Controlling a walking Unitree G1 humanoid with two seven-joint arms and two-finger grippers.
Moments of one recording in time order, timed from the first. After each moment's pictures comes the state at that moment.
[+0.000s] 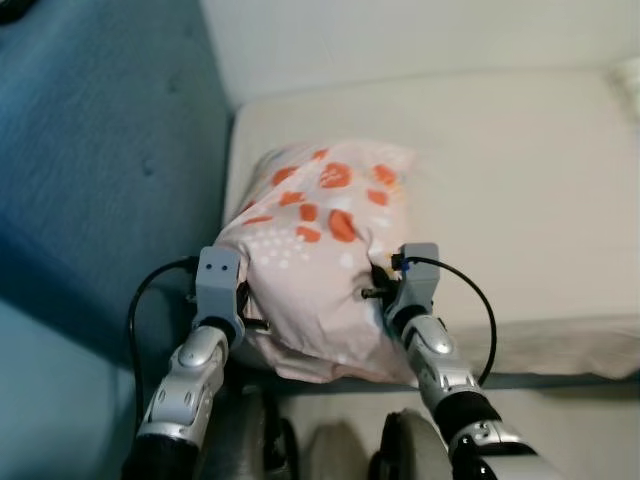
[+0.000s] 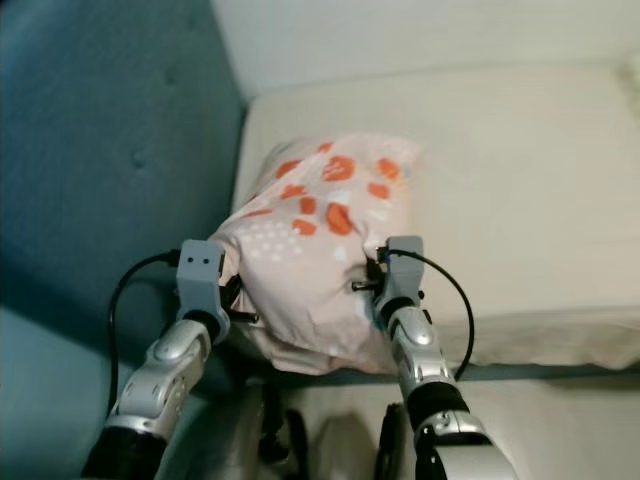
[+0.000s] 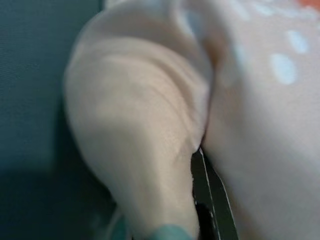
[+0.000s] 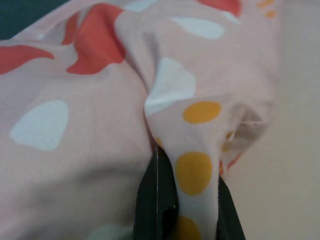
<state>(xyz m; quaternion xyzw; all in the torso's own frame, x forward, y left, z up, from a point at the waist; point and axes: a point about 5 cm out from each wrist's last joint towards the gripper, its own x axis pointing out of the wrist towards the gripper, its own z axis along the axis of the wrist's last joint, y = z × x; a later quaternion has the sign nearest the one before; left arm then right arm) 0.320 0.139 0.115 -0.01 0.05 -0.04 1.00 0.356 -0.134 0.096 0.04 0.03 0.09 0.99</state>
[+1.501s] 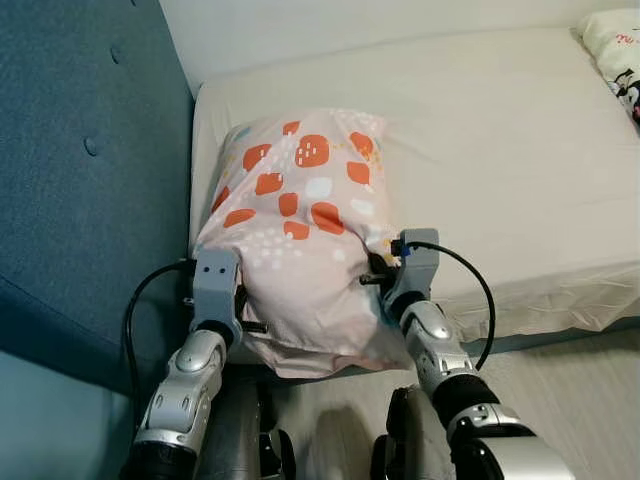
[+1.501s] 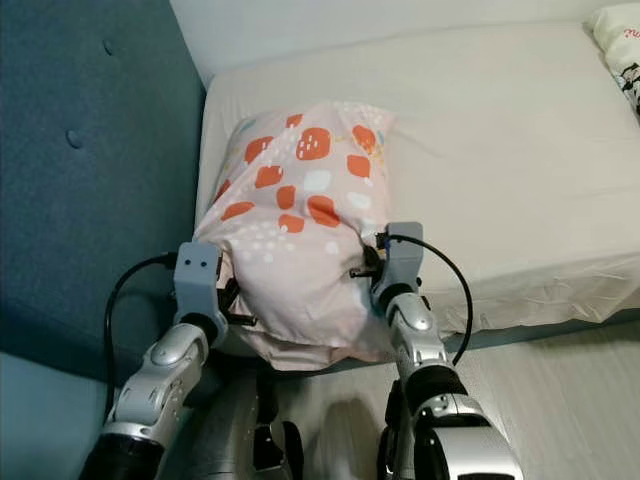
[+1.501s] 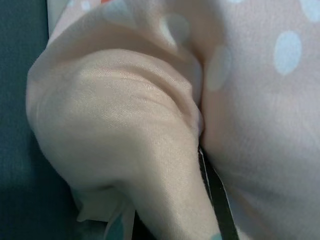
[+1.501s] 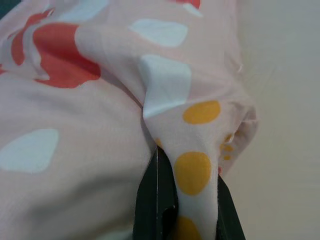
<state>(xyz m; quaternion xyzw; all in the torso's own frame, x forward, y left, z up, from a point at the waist) 0.315 0.136 0.117 -0.01 0.05 -0.05 1.00 0.373 -0.143 0.122 0.05 0.01 0.08 1.00</state>
